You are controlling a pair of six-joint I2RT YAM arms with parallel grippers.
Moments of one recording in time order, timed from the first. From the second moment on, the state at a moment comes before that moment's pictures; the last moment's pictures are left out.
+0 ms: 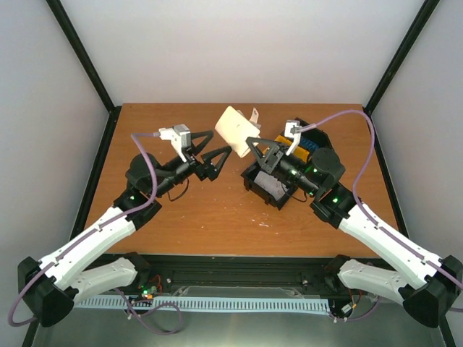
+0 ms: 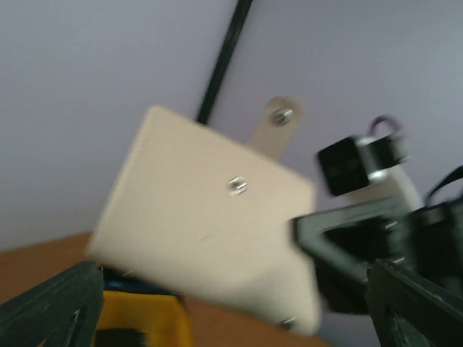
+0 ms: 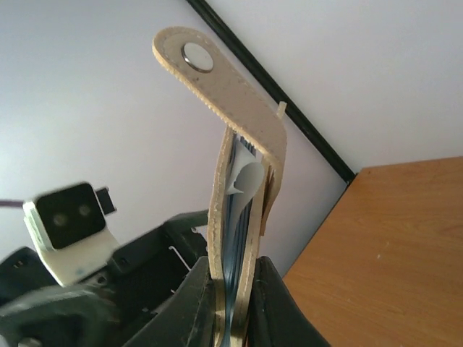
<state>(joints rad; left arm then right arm) -0.68 0.98 0.84 0.32 0.22 -0.34 0.72 1.00 0.93 0.22 -0.21 0.78</state>
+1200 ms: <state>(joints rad) -0.68 0.92 0.67 0.47 0.23 -1.02 0.71 1.09 0.79 0.46 -0.53 0.90</state>
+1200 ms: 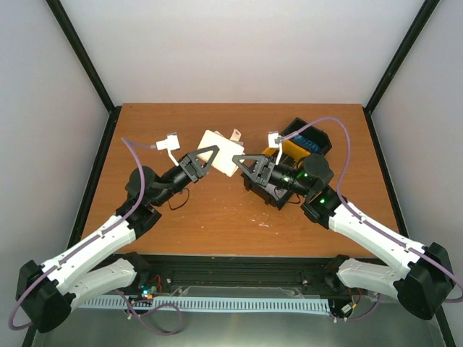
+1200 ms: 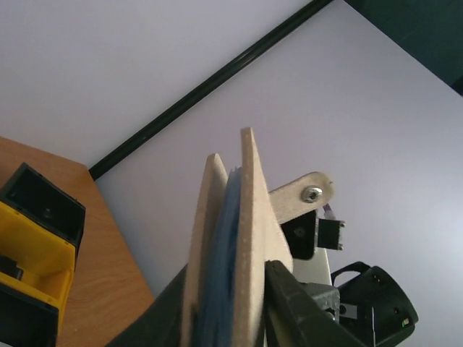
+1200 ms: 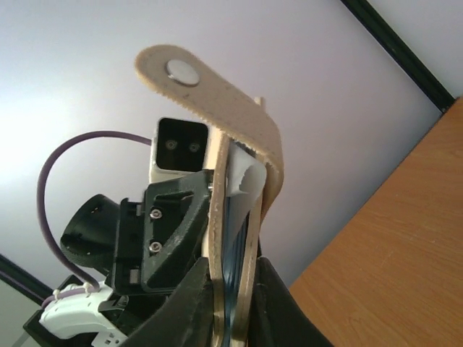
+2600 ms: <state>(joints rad) -0.58 1.58 0.55 0.23 0.67 -0.61 0.78 1.26 0.71 -0.37 -0.12 0.51</state>
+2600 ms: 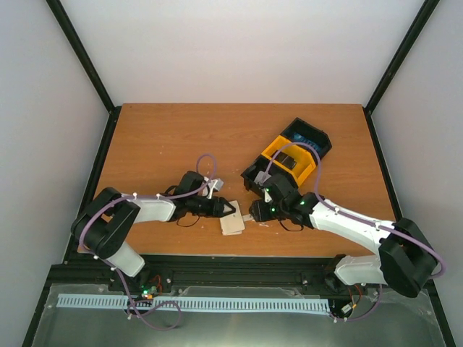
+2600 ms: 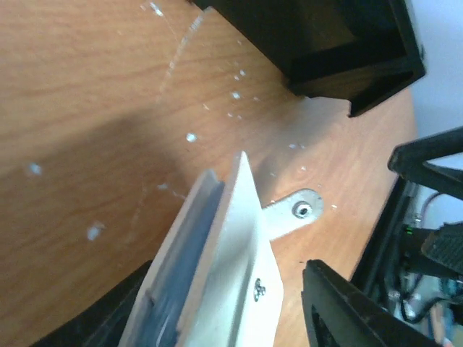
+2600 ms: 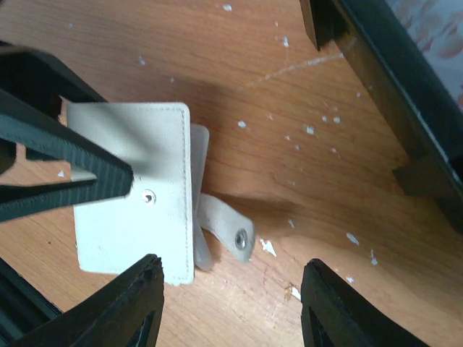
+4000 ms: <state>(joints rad) -0.68 1.28 0.43 -0.05 0.22 -0.89 0.81 1.50 0.76 -0.29 -0.12 0.56</state>
